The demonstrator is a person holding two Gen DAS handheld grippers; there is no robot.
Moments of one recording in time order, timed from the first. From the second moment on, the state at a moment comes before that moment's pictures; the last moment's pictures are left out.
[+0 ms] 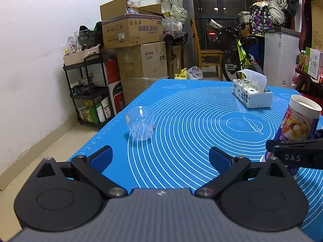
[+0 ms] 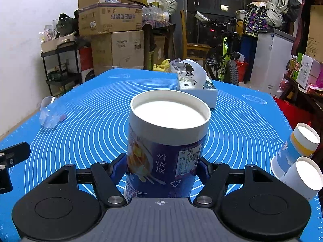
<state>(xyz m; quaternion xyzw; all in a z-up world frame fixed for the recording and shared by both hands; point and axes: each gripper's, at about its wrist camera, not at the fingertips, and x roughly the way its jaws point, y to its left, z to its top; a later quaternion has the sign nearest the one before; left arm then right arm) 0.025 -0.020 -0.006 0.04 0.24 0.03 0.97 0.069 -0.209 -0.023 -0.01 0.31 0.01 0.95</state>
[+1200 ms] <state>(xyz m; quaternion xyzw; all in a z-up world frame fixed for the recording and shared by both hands) -0.031 -0.054 0.006 0.07 0.29 -0.05 0.95 -0.066 -0.251 0.016 0.04 0.28 -0.01 0.96</state>
